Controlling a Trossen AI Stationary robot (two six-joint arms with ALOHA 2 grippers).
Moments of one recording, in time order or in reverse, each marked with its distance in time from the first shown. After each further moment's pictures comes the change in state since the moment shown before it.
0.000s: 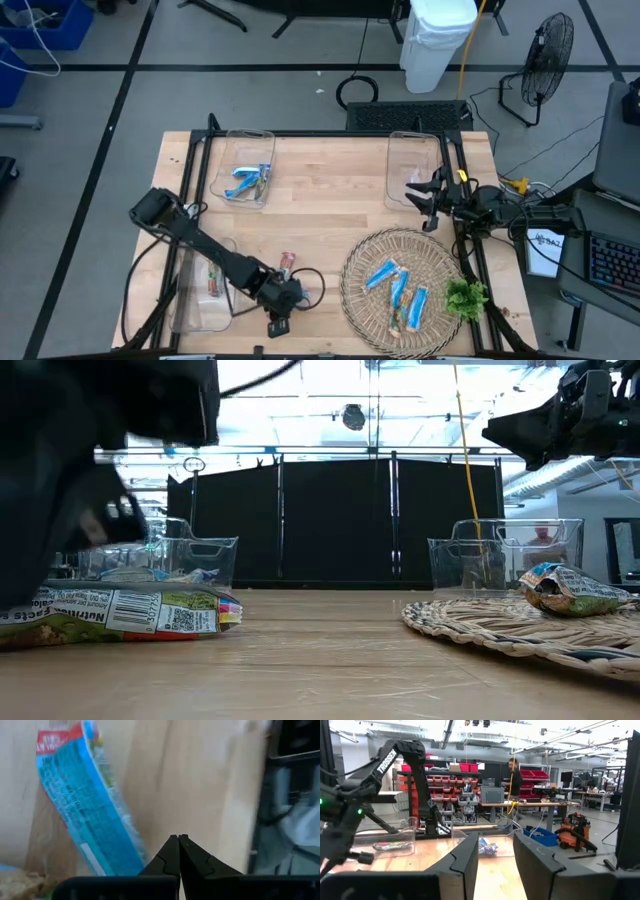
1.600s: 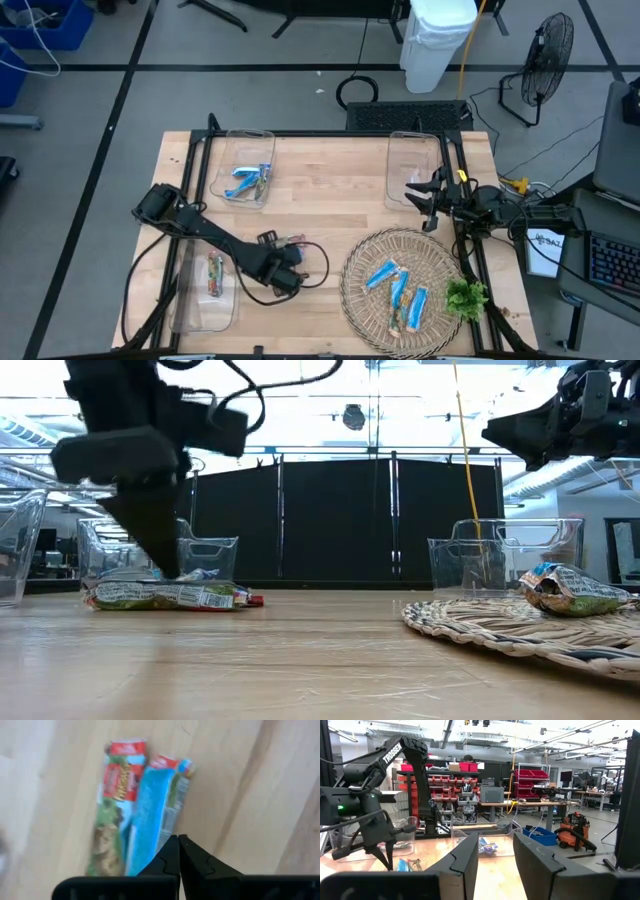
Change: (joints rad) left arm 0.112 -0.006 0.140 -0.644 -0.492 0.089; right arm 0.000 0.007 0.000 0.003 0.003 0.000
